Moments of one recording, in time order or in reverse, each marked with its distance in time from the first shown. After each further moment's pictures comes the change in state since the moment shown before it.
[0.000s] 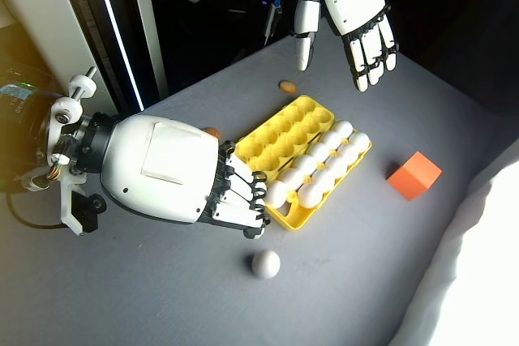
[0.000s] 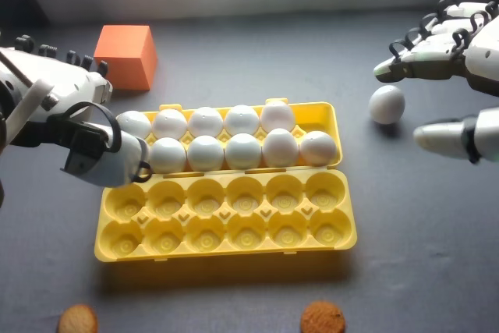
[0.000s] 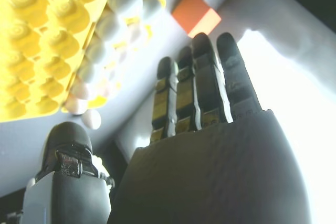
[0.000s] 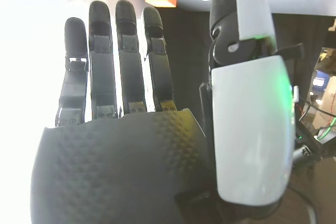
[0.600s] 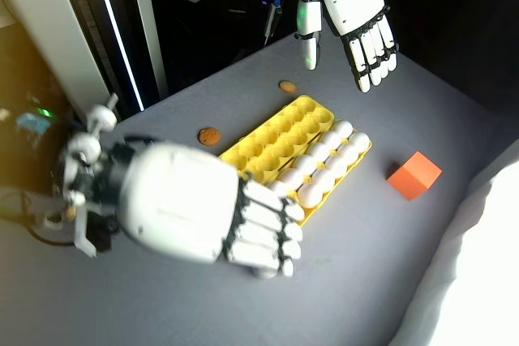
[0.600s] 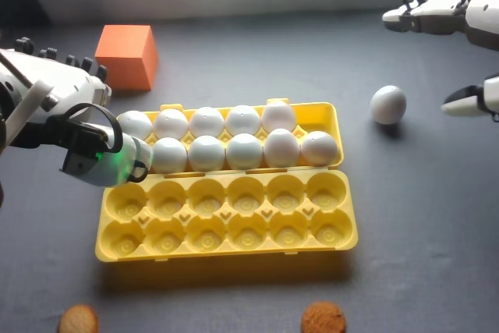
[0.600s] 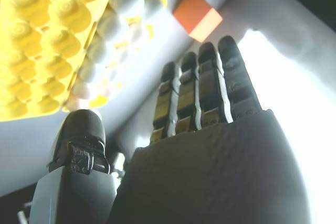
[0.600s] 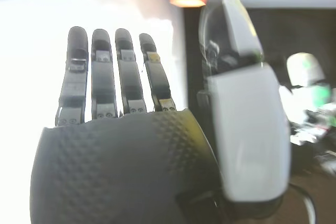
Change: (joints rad) left arm 0.000 0.000 0.000 -0.005 0.002 0.000; right arm 0.053 -0.116 0.187 0.116 -0.076 0.002
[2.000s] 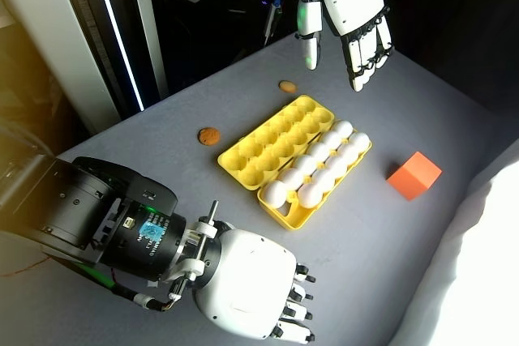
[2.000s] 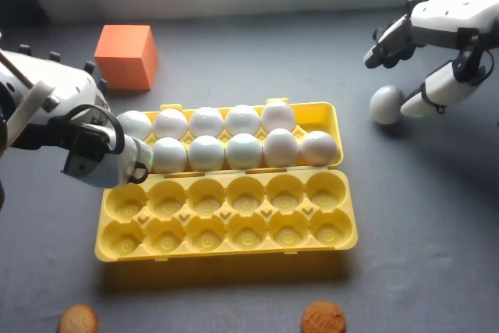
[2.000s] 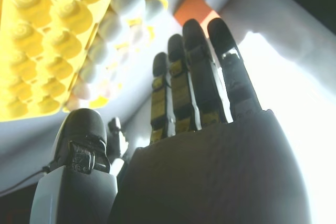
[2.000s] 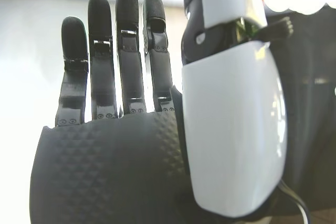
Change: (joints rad) left arm -0.001 0.000 0.000 -0.009 0.000 0.000; right arm -0.022 -0.330 0.365 0.217 -0.099 -0.012
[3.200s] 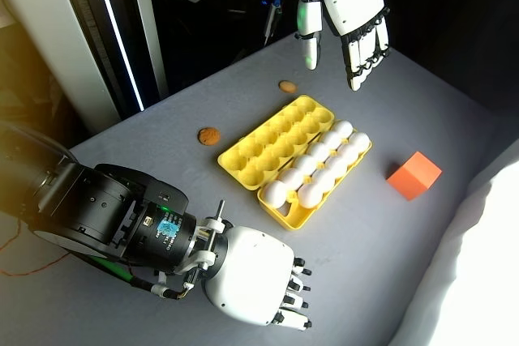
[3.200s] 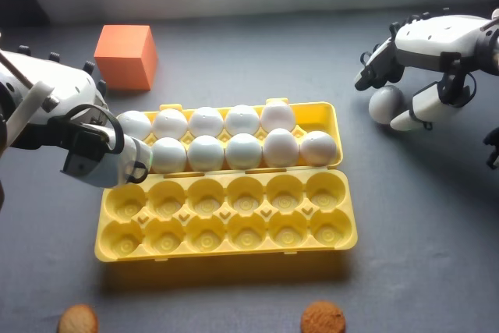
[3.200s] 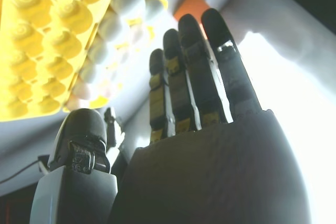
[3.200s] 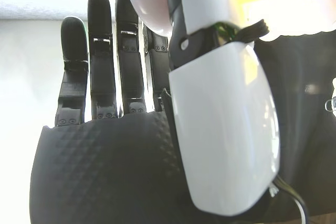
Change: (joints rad) left arm 0.000 0.000 0.000 0.001 0.001 0.000; right arm -0.051 -0.046 0.021 0.000 0.048 -0.010
